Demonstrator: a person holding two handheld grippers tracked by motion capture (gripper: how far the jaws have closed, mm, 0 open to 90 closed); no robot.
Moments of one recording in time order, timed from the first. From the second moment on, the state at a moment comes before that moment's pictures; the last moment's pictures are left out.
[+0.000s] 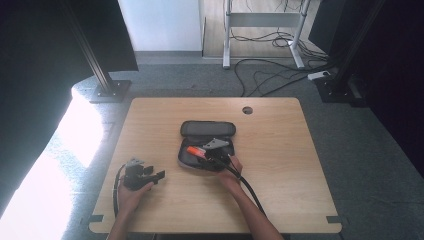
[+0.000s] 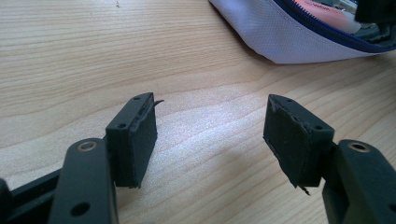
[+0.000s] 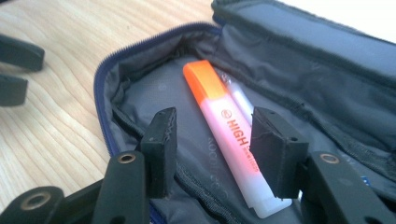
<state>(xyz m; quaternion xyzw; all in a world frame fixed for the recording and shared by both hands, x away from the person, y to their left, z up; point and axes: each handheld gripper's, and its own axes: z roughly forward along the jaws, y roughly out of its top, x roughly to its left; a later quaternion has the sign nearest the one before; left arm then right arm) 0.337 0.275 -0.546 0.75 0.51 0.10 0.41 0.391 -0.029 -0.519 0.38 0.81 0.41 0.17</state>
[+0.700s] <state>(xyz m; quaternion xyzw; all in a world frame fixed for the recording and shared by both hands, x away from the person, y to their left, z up) 0.337 0.274 -0.546 0.75 0.51 0.10 0.41 0.367 -0.068 -0.507 0.39 0.78 0.47 0.16</state>
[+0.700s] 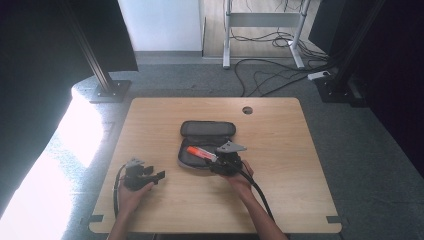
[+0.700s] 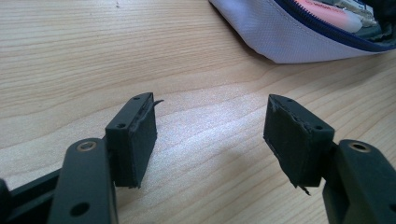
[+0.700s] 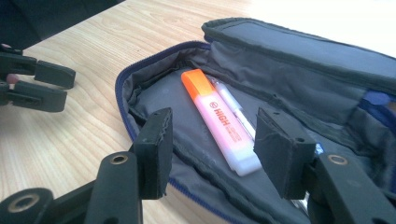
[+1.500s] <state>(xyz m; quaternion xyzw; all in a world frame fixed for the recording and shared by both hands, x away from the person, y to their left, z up) 0.337 0.271 -0.547 0.75 0.51 0.11 0.41 0.315 -0.151 -0.513 0.41 0.76 0.47 0.19</state>
